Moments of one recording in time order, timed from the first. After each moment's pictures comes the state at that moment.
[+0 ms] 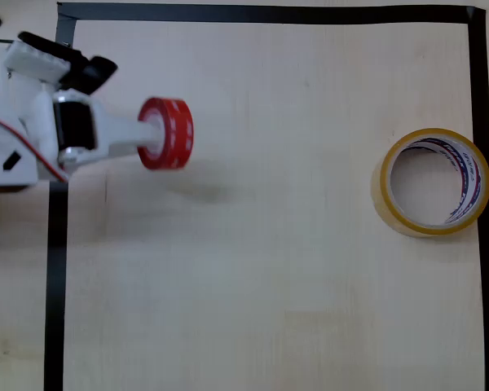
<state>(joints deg) -9.2 137.6 143.2 34.5 -0.1</state>
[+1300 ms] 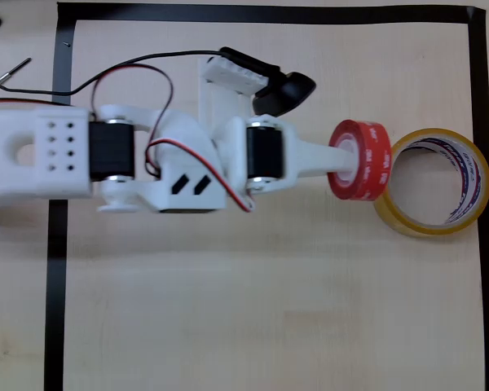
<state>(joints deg) -2.8 75.9 86.6 12.7 2.5</state>
